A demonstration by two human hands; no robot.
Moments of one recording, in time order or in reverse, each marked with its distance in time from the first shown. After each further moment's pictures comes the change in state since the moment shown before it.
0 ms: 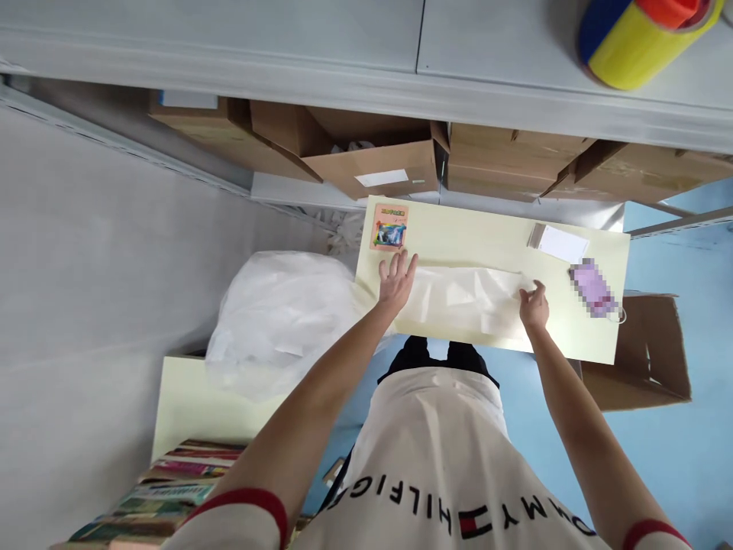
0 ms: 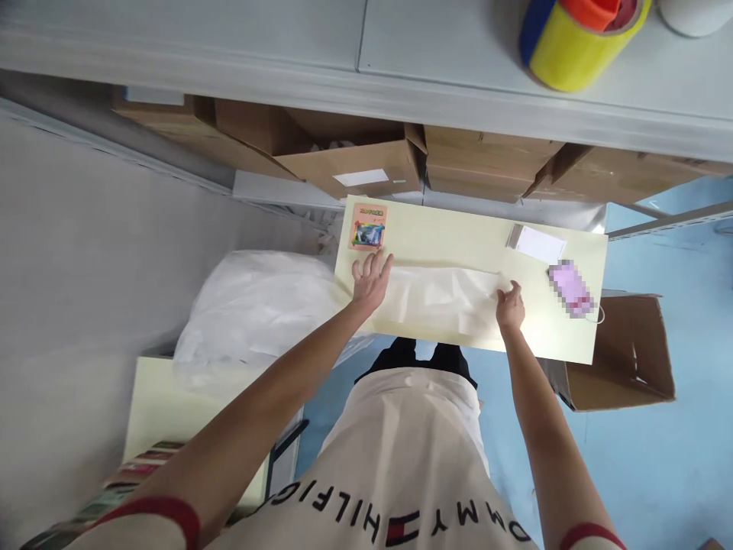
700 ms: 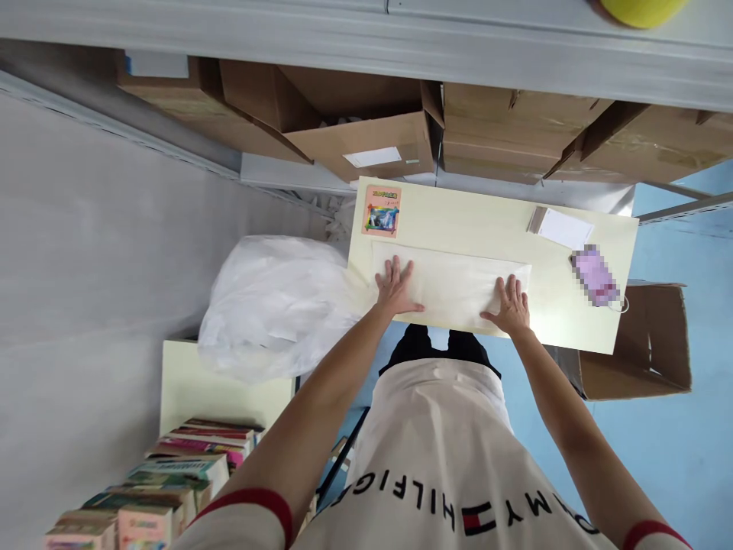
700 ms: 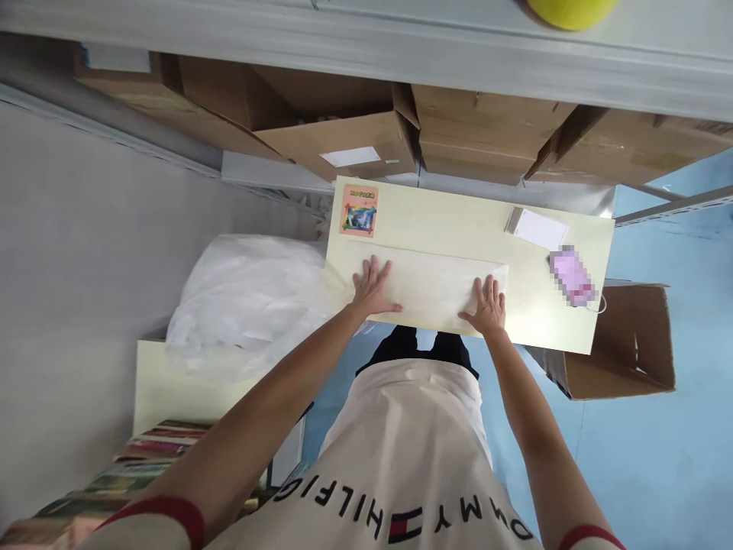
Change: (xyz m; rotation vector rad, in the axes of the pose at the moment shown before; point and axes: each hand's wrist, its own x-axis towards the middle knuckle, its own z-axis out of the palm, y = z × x) left_hand -0.026 0.000 0.040 0.030 -0.377 -0.111; right_hand -0.039 0.017 0.030 -0.387 -0.387 -0.400
